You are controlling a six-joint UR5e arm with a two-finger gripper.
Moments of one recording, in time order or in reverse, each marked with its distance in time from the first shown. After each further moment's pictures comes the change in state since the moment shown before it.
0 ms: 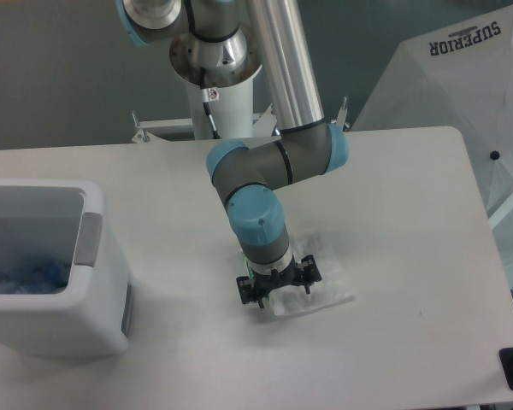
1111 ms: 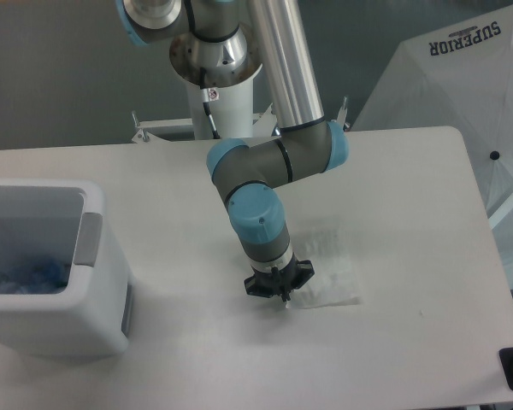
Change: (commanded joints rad) arm 0.008 0.034 -0.006 -0.002 -0.017 0.012
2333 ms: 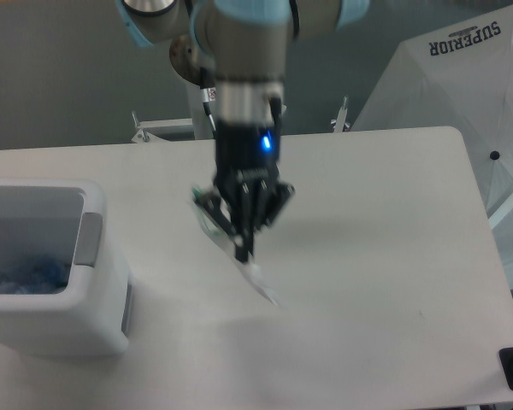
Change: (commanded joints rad) arm 0.018 0.538 0.147 -0.009 -0.531 -0.655
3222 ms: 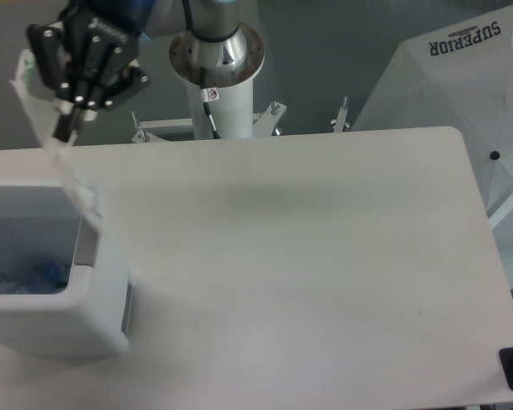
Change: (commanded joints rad) arm -0.150 -0.001 0.031 0.002 -0.289 -0.191
